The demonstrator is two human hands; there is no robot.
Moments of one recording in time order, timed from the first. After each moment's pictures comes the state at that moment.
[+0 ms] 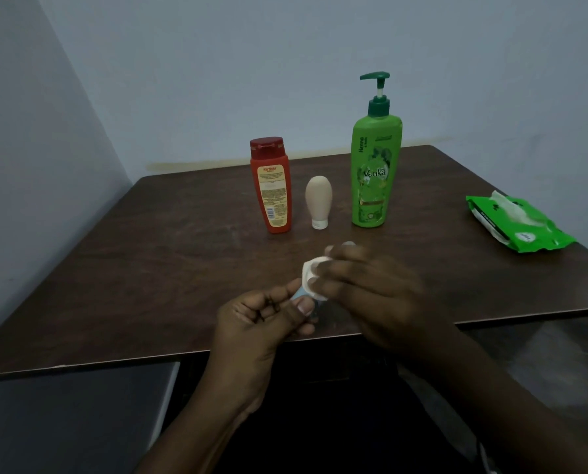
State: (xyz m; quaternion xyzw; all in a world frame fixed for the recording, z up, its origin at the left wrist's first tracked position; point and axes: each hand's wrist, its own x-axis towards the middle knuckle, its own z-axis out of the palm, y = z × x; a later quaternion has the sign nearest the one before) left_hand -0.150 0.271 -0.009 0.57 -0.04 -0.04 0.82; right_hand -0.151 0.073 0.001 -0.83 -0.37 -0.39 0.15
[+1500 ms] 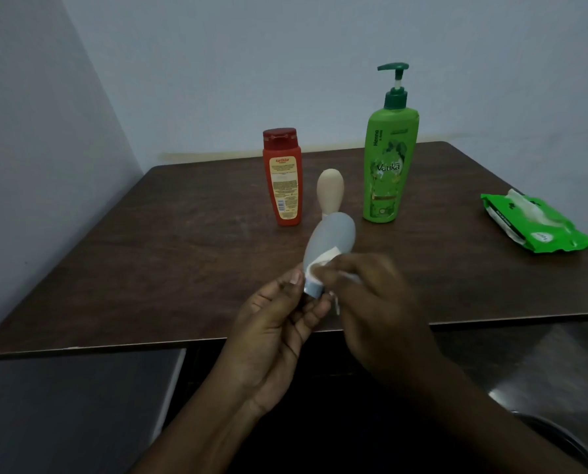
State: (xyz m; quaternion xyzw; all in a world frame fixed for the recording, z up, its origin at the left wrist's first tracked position) left_hand -0.152 0.266 -0.002 0.42 0.02 -0.16 0.89; right_hand -0.162 0.111 -0.018 -0.86 -0.23 -0.41 0.21
